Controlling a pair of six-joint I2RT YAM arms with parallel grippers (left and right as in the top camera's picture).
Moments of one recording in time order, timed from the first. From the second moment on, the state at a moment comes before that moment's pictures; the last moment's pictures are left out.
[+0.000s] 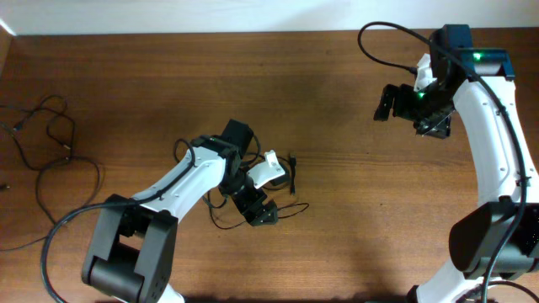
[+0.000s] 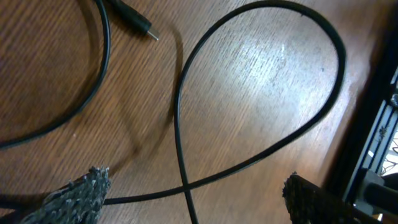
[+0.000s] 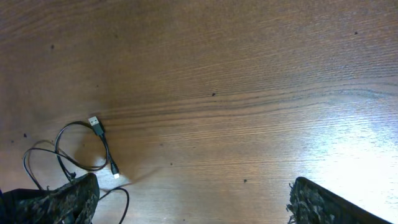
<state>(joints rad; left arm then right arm) -0.39 1.75 1.06 -0.89 0.53 0.60 -0.02 1.85 1.79 -1.34 -0.21 0.25</state>
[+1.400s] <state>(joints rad) -0.39 1.81 1.13 -0.57 -0.19 -0.01 -0.02 1.85 1.78 -1.33 -0.21 0.25</state>
